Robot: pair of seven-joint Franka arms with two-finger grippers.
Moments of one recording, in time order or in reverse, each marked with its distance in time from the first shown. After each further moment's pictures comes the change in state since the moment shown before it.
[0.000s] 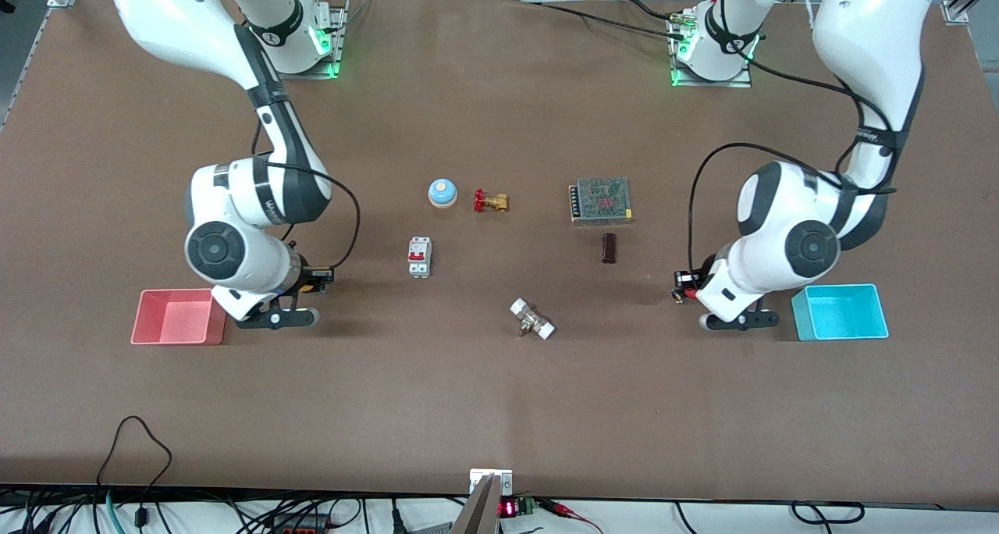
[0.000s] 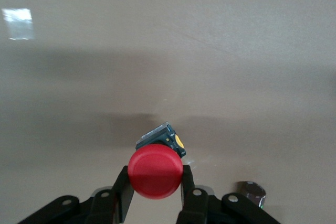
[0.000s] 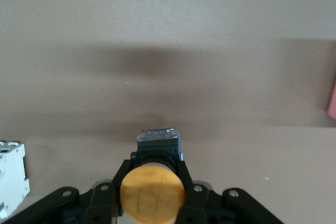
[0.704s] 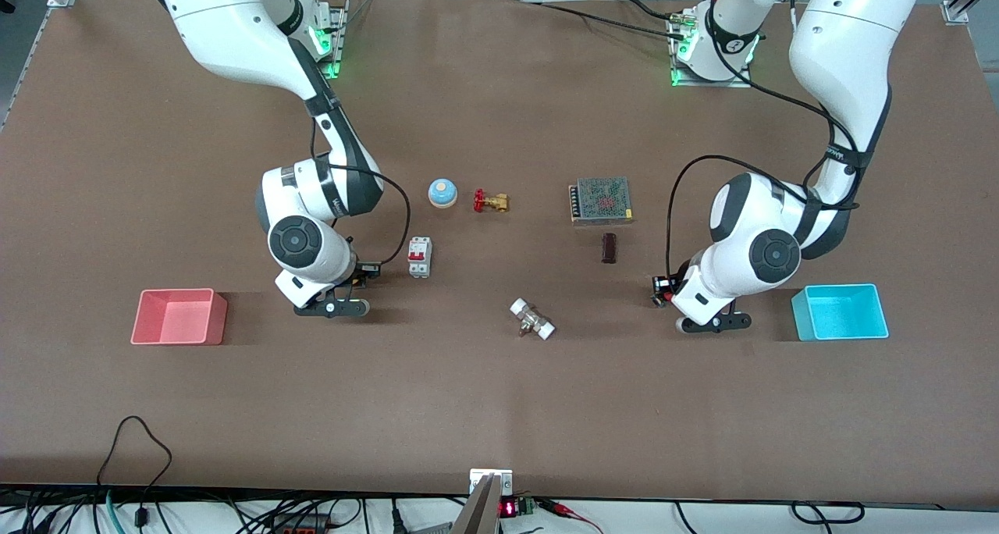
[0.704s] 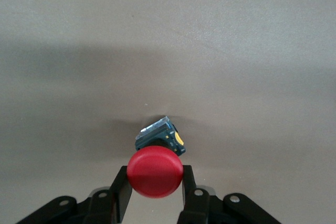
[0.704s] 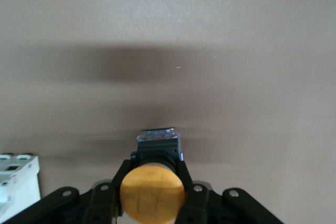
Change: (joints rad) left arm -0.023 0.048 0.000 0.001 0.000 0.055 -0.035; right arm 0.087 0.075 0.000 -0.039 0.013 0.097 0.115
